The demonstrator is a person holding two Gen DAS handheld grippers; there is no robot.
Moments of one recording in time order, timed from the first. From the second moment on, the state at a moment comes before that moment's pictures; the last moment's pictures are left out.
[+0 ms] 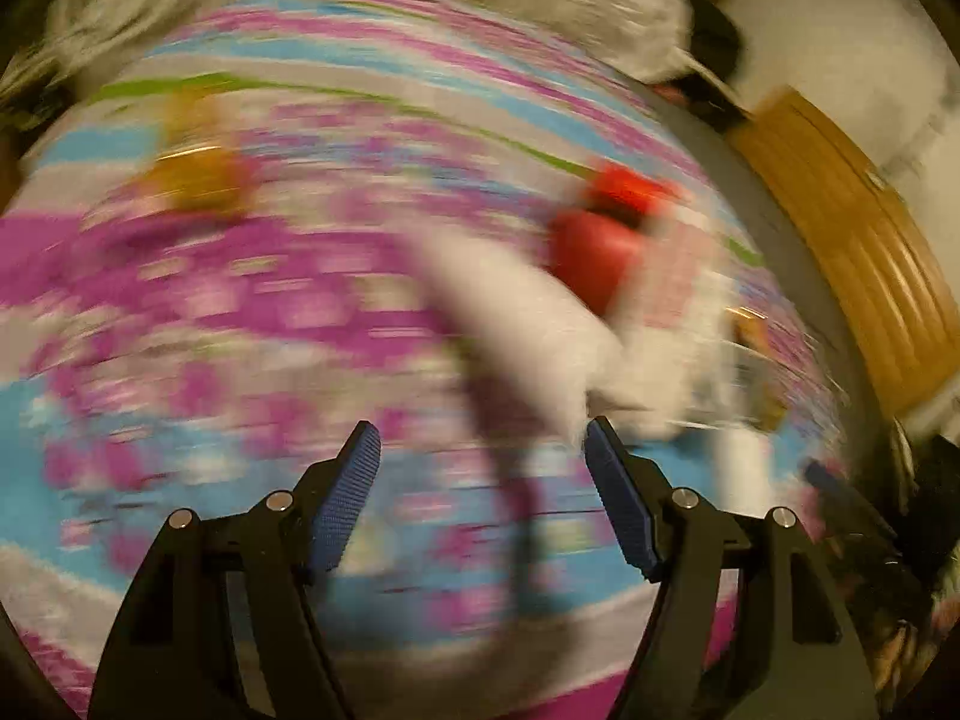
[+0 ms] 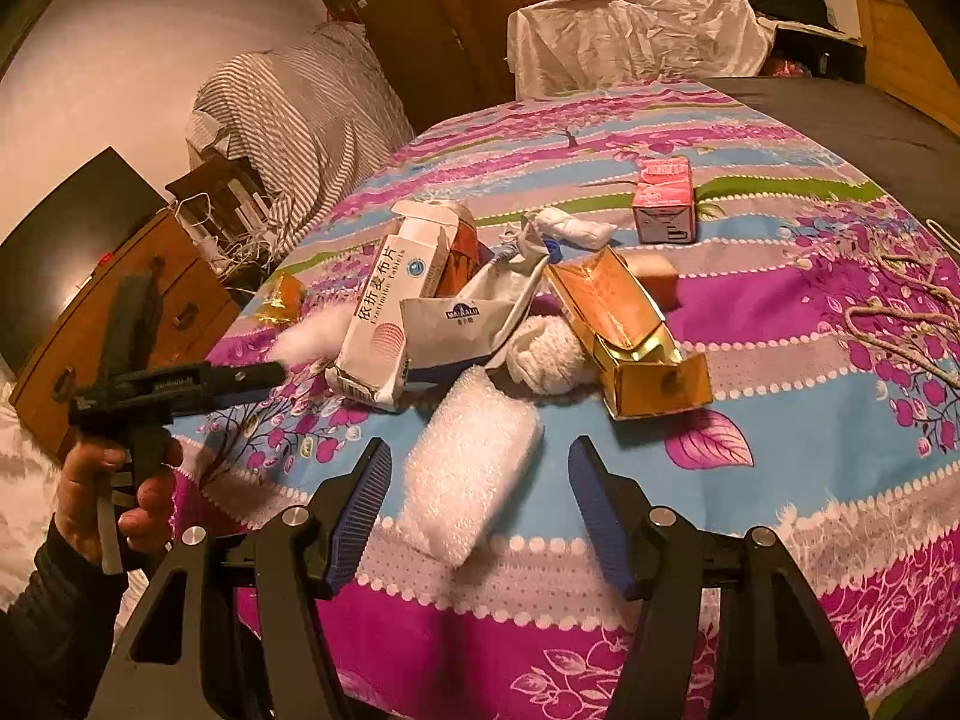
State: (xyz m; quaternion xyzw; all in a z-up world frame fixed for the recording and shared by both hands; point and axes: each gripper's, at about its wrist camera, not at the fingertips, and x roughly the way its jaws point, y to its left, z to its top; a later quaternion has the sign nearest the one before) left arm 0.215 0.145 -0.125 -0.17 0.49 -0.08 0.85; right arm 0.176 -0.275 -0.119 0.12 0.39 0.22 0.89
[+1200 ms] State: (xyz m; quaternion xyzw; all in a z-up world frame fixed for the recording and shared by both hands) left arm 0.285 0.095 -0.136 0.02 0.50 -0.08 0.86; right arm 0.301 -0.288 -0.145 0.02 0.45 0.19 0.87
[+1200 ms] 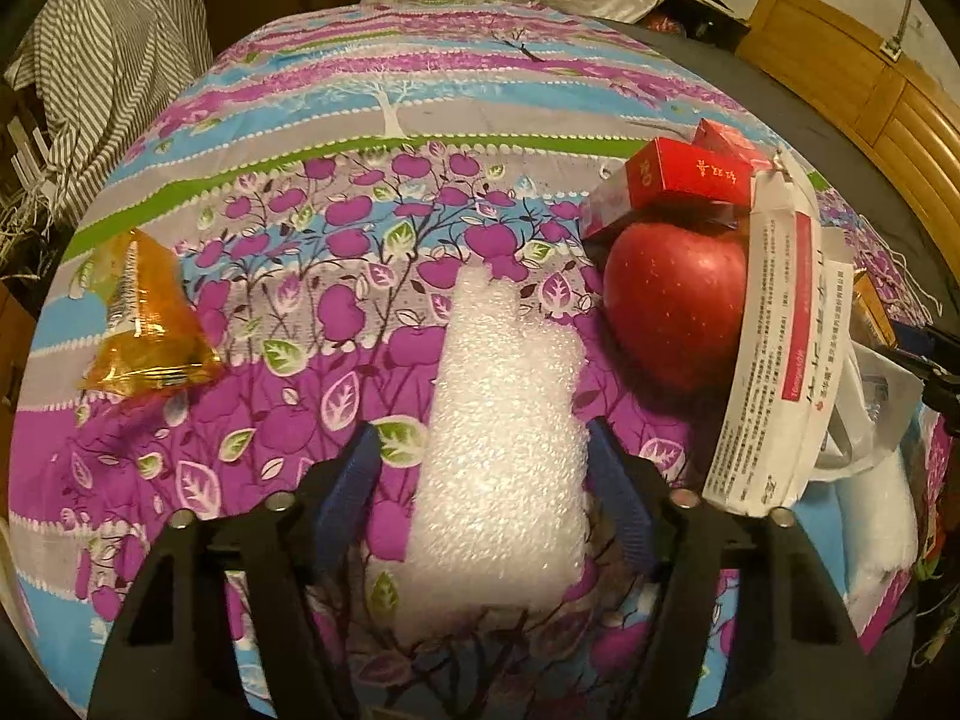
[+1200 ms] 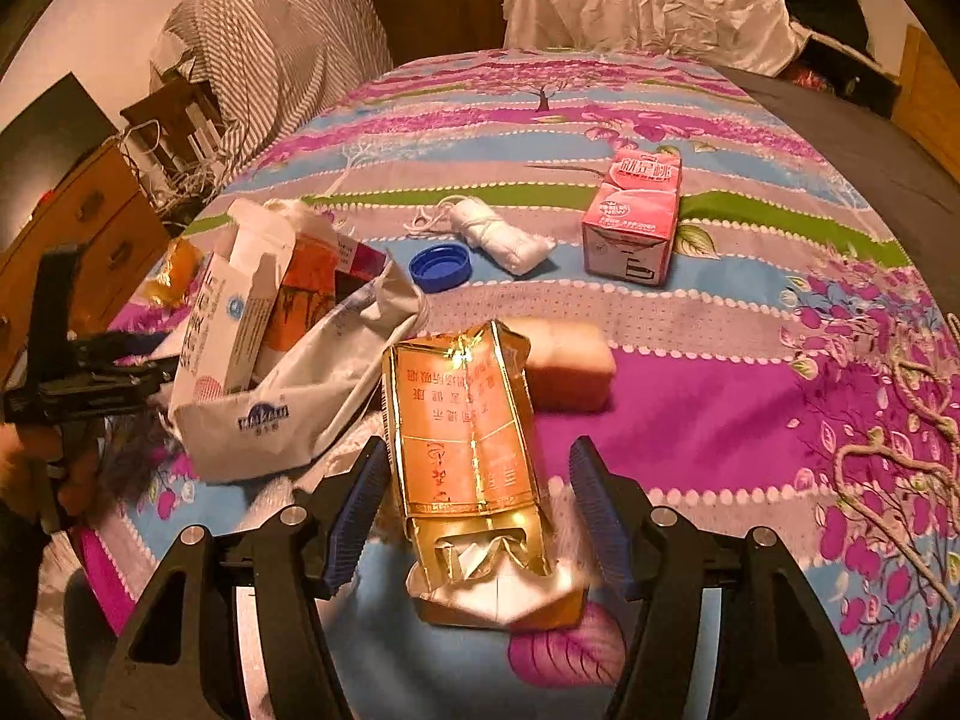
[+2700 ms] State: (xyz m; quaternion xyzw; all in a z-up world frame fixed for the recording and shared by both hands) left arm 0.105 0.000 0.011 -0.01 0.21 -0.01 0.98; right arm 0.075 -0.270 0.017 0.00 0.13 0.08 0.99
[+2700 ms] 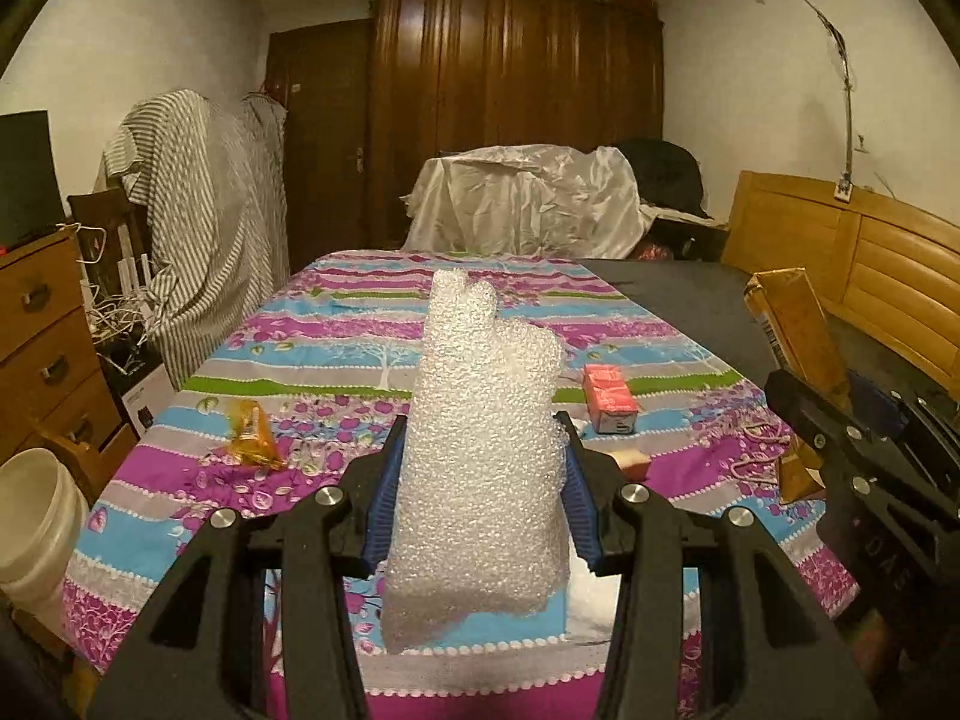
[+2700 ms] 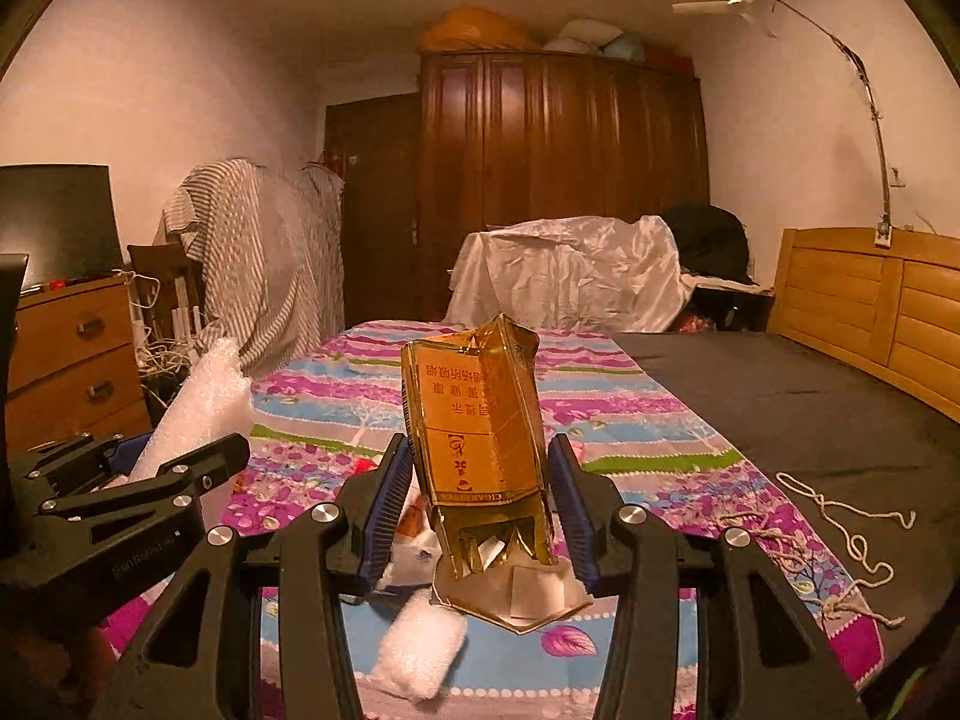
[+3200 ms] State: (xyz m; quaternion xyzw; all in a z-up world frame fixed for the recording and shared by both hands) left arm 0.092 0.116 0.042 -0.04 0.19 0.10 0.97; right arm 0.101 -0.152 0.060 -0.02 0.11 0.19 0.97
